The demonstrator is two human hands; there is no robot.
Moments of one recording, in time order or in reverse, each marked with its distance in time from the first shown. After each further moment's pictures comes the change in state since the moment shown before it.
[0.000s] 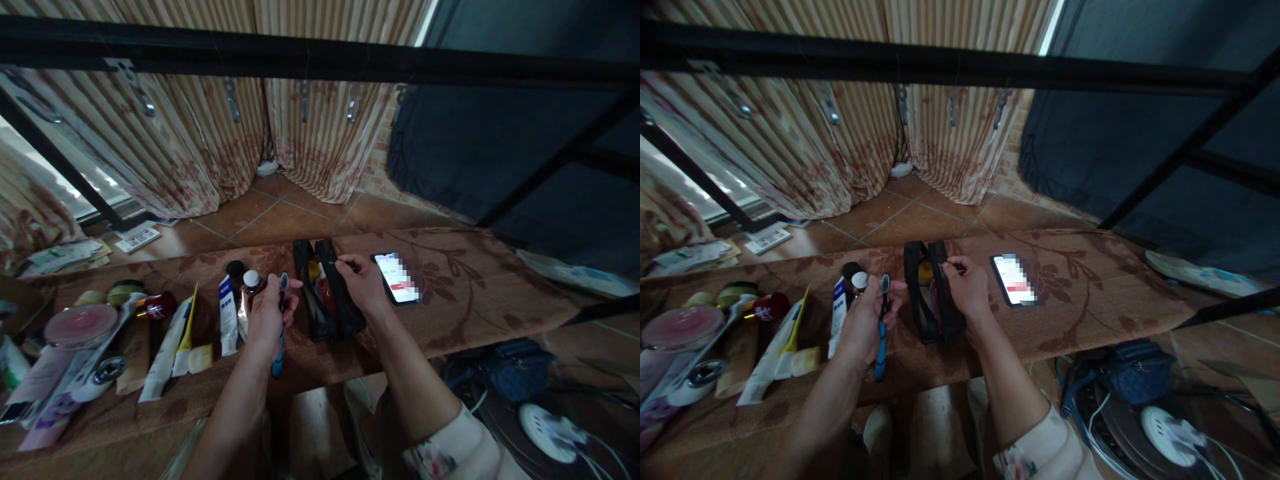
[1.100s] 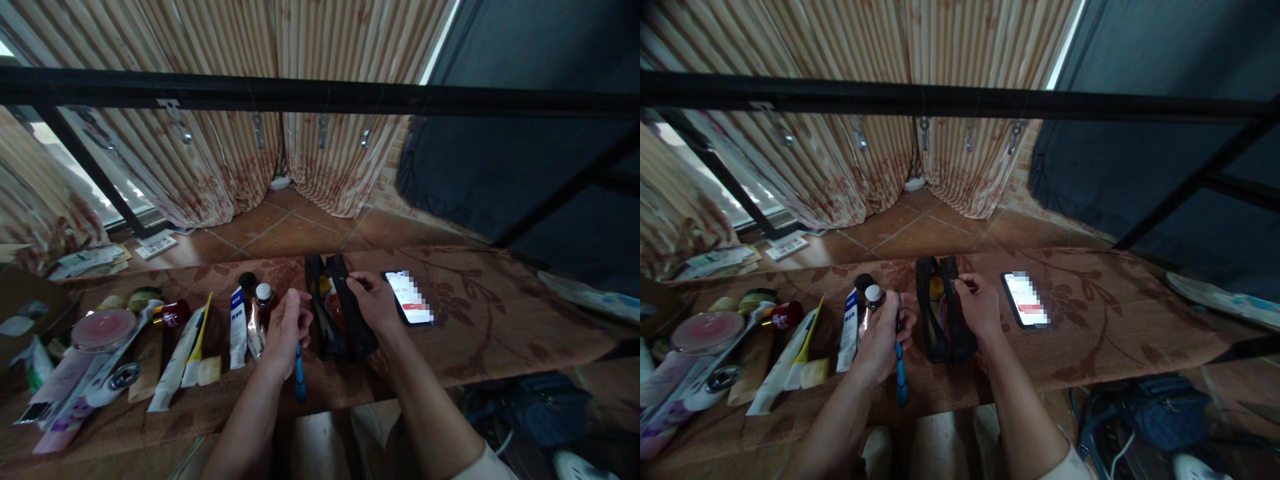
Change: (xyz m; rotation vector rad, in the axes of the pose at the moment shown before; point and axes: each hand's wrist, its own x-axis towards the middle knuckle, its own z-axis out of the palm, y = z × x) left_hand -0.002 -0.008 0.003 -0.064 -0.042 -0.014; right_hand 0.000 0.005 0.001 0.023 -0.024 -0.005
